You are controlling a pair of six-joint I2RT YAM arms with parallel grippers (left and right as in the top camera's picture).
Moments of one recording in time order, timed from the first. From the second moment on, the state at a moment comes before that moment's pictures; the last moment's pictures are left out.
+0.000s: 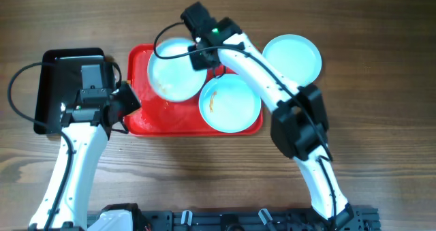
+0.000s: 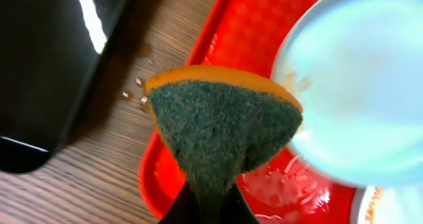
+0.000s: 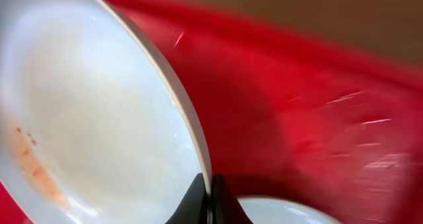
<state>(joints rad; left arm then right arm) 0.03 1.30 0.91 -0.69 -0.02 -0.43 0.63 2.34 2.16 -1.02 0.09 0.30</state>
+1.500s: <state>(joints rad) 0.03 1.33 0.91 -0.64 0.10 -0.43 0.77 2.16 2.12 -1.01 0.34 0.19</state>
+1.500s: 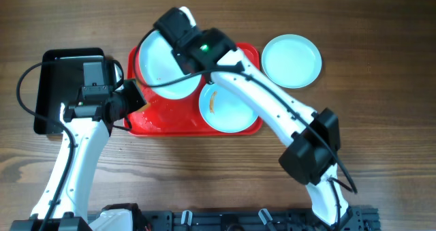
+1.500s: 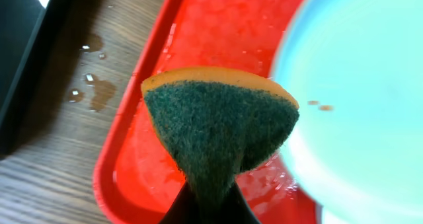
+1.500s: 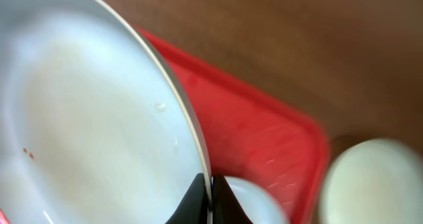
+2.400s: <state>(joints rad) 0.03 1.56 0.91 -0.51 0.26 -0.43 0.70 2.17 1.64 -0.62 -0.14 0.45</state>
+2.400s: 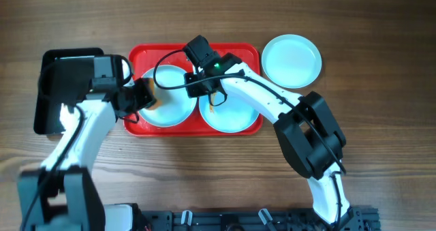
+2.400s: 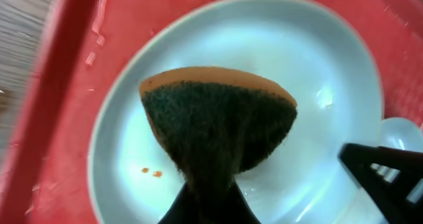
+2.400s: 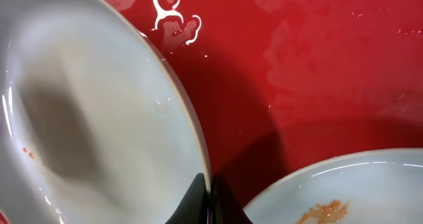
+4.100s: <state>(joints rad) -0.01 1.44 0.90 -0.47 0.05 -0.42 0.70 2.19 1.63 -0.65 -0.16 0.47</state>
